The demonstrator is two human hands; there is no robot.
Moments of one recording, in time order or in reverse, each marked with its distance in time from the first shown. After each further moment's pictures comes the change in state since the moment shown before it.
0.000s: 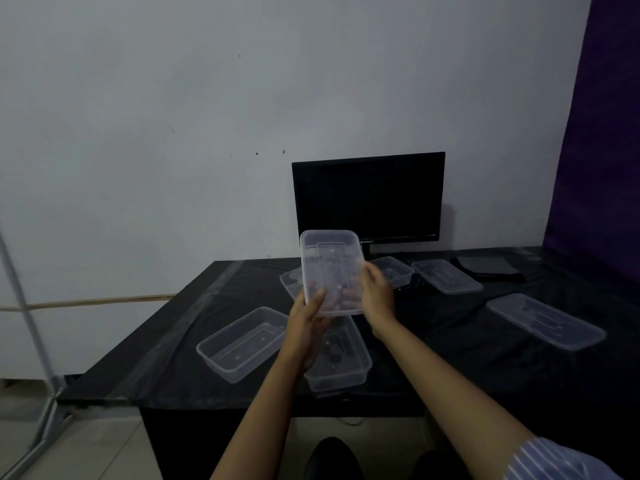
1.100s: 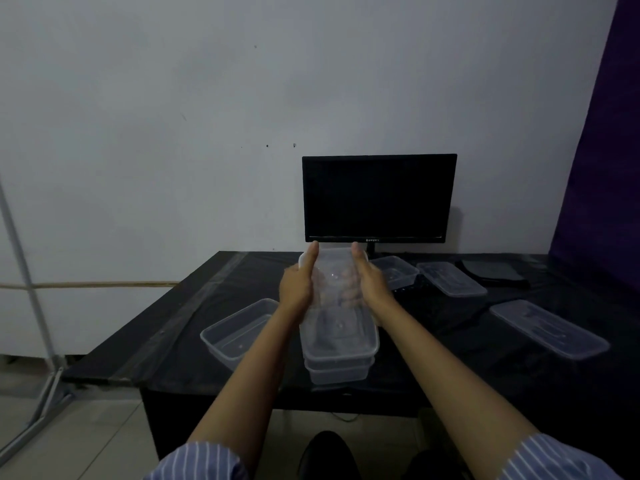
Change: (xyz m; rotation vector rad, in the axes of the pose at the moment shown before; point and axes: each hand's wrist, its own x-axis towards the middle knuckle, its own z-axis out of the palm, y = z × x) left_hand 0.036 0.043 0.006 0.681 0.367 -0.032; right_hand 0.002 -0.020 0.008 -0.145 -0.225 0.136
